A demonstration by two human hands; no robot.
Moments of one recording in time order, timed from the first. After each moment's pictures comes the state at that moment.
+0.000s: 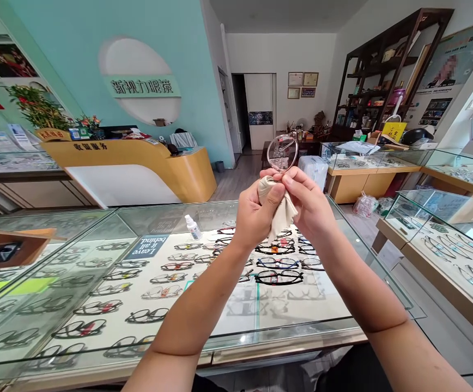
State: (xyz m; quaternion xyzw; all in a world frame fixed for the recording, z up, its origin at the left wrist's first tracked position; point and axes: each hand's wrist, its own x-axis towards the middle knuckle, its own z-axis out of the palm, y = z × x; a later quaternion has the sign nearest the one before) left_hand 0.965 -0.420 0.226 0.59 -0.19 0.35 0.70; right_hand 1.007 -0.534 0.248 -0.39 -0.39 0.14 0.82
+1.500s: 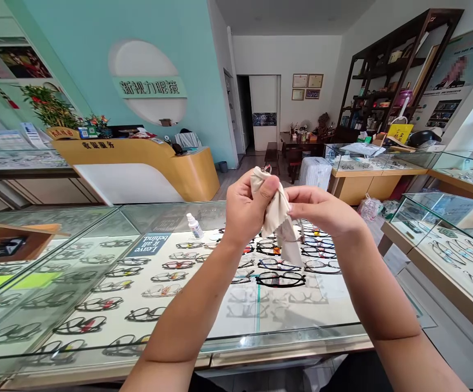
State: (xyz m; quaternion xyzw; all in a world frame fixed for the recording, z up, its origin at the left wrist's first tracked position) left_hand 0.957 -0.400 0.236 0.63 -0.15 0.41 0.64; right_hand 1.038 -0.567 0.252 -0.51 -0.53 0.30 0.60
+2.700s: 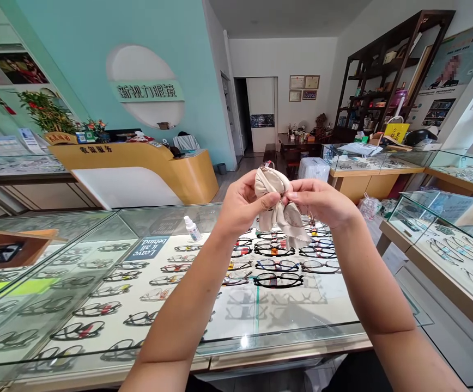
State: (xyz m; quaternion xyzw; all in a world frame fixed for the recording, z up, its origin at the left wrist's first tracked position) left_hand 0.968 -0.380 0.235 0.65 -0.20 0.27 0.68; right_hand 1.059 -0.576 0.255 -0.49 -0.46 0.34 0.66
